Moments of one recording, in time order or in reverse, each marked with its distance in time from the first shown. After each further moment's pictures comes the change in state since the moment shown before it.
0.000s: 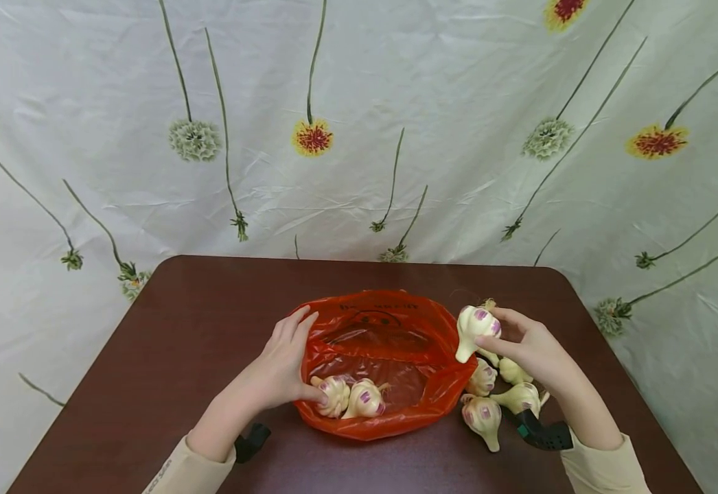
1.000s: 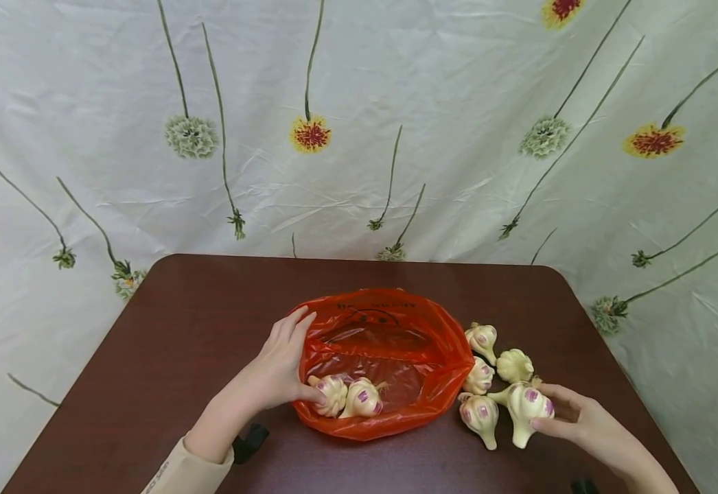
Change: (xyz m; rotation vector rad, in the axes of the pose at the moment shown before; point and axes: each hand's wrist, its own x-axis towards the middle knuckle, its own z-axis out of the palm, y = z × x) left_hand 0.000 -0.003 0.005 -0.023 0.004 -0.004; right_hand -0.062 0.113 -0.013 0.038 -0.121 0.042
